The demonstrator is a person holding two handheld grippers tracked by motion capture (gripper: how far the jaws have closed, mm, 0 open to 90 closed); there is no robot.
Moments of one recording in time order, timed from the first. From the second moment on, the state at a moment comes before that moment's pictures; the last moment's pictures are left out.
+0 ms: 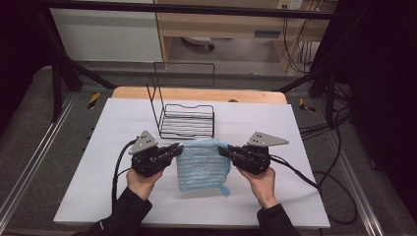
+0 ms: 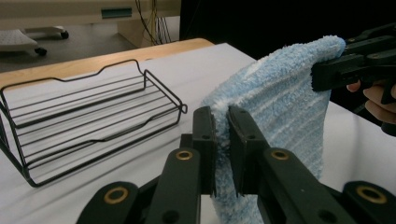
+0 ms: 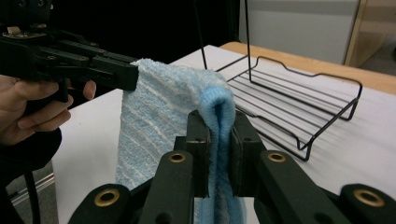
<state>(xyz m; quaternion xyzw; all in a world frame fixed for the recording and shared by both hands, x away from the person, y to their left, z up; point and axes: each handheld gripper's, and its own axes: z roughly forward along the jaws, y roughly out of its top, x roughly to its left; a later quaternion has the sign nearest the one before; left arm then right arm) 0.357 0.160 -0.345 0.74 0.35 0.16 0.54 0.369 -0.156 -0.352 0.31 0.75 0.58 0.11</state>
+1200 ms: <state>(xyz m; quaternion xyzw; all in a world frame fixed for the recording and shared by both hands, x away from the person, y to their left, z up) 0.380 0.182 -0.266 0.66 0.34 0.22 0.64 0.381 -0.127 -0.265 0.27 0.69 0.63 0.24</state>
